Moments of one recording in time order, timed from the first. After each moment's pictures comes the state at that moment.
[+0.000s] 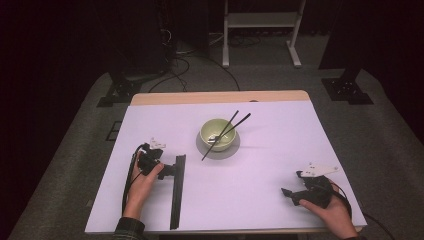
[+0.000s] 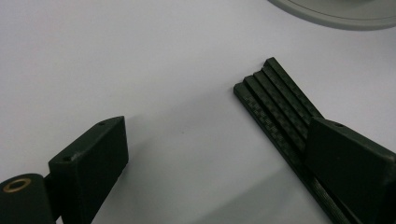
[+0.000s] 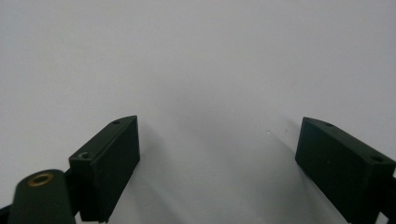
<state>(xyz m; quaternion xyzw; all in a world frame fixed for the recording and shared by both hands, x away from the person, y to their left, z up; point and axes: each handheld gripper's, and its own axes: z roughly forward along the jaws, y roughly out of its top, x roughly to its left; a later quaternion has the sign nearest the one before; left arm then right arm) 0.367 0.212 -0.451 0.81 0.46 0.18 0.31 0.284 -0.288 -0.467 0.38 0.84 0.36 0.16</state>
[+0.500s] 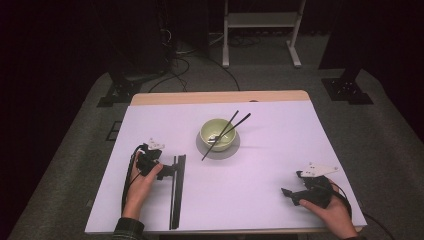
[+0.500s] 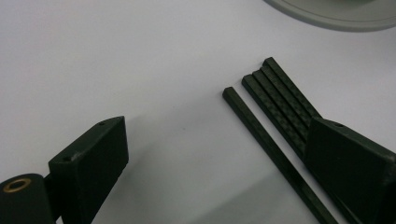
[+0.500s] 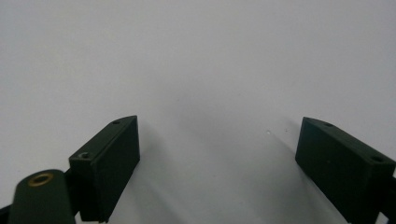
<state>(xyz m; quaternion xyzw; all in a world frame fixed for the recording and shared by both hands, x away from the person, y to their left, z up) 0.361 0.215 -0.447 0.81 0.46 0.18 0.32 0.284 -0.288 -0.467 0.38 0.84 0.36 0.16</state>
